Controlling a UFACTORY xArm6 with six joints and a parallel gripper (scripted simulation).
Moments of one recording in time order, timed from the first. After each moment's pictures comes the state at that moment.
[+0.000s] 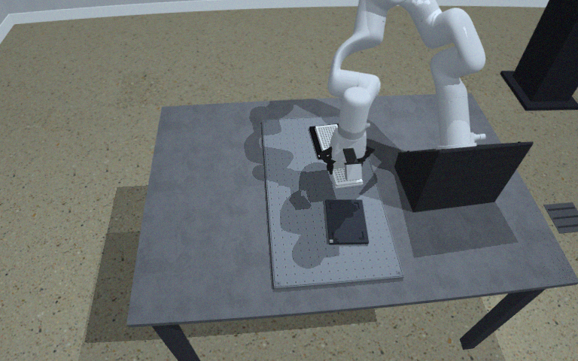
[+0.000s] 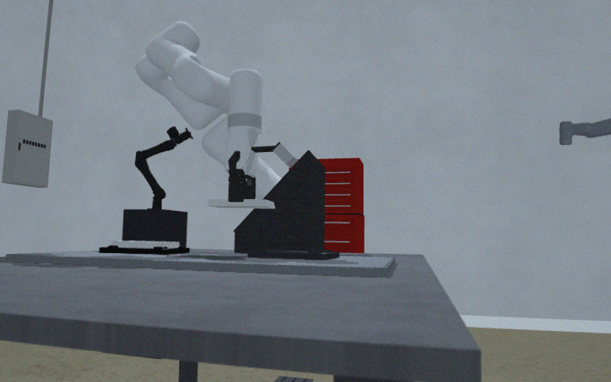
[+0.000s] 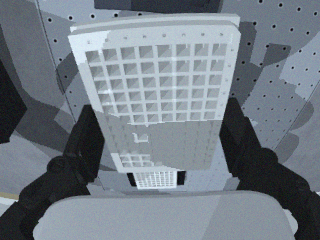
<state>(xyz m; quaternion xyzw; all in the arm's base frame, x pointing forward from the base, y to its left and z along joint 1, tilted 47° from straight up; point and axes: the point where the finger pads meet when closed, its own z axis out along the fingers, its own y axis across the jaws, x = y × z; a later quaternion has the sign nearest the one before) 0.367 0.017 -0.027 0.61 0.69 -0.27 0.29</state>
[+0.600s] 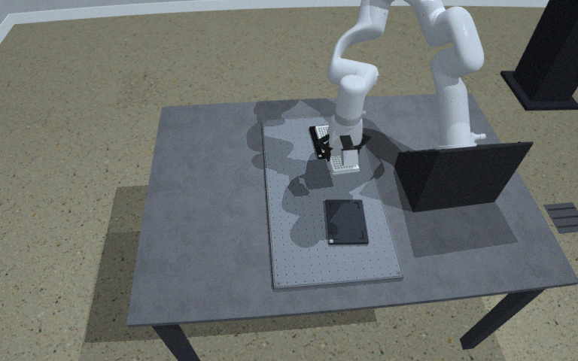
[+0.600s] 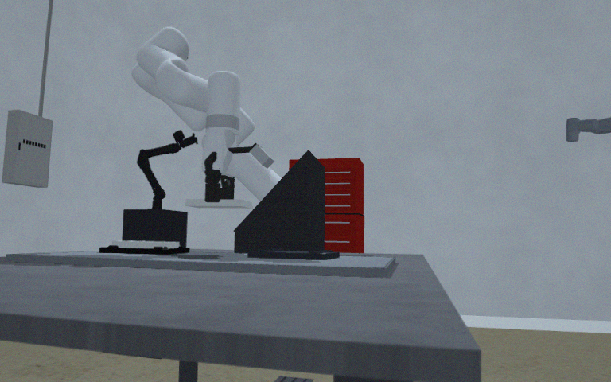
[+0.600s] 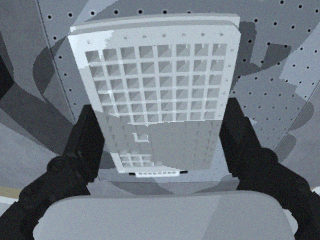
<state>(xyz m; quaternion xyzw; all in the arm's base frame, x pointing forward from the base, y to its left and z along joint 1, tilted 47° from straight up) 0.367 -0.019 0.012 0.61 0.69 -0.27 0.29</state>
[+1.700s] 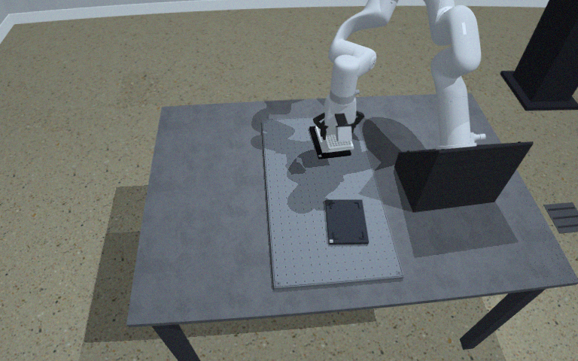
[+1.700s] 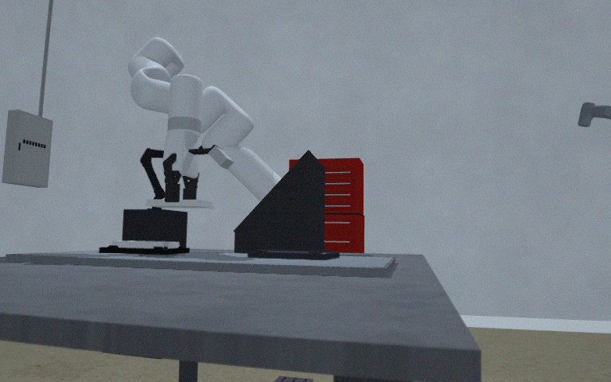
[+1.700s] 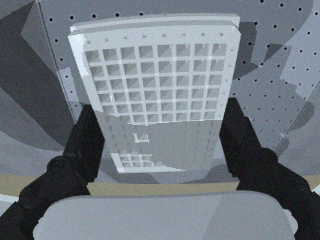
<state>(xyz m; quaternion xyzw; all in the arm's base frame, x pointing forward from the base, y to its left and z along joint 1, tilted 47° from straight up) 0.367 -0.085 0.083 0.61 0.69 -0.27 0.29</state>
